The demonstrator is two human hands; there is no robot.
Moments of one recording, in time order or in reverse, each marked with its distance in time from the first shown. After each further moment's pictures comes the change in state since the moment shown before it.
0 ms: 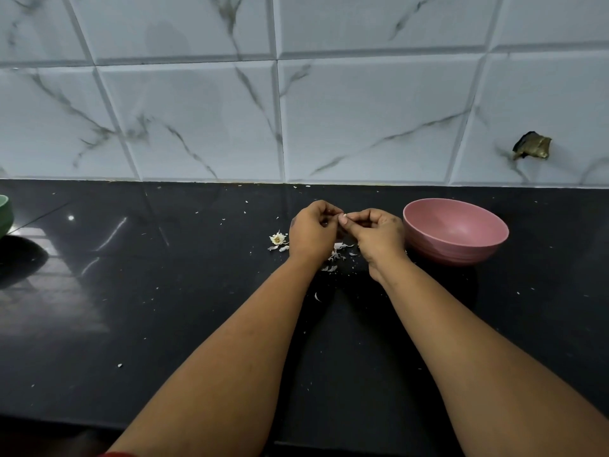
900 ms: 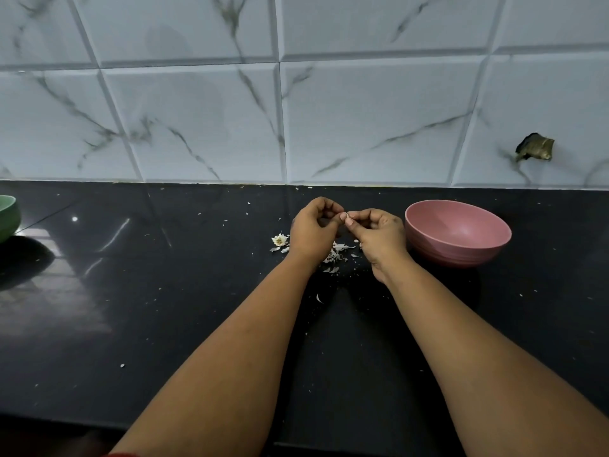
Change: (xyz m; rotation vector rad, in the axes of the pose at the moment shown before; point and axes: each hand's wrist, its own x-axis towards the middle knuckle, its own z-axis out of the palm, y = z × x) left_hand 0.005 -0.003 -0.002 -0.115 -0.033 0.034; right_hand 0.006 0.004 -0.003 -0.066 -0.029 -0.057
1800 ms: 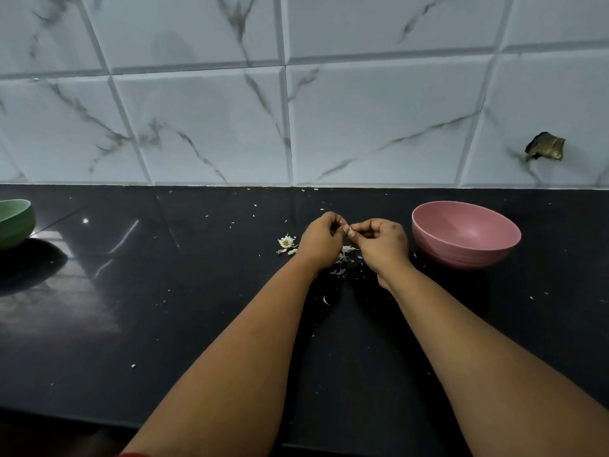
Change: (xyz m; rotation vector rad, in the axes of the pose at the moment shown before) left_hand 0.003 -0.010 -0.001 0.254 -0.175 -0.088; right_hand 0.000 0.012 0.000 -0.201 -0.008 0.036
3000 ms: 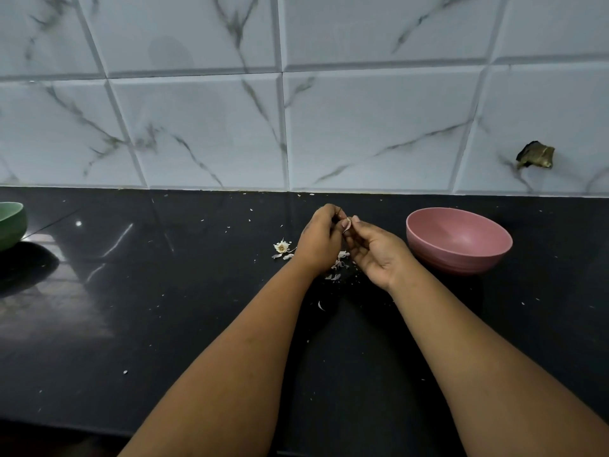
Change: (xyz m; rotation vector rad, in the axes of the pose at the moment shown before) left_hand -0.002 0.010 -0.001 -0.014 0.052 0.191; right_hand 0.001 -0.021 -0.006 0.692 -0.196 0.405
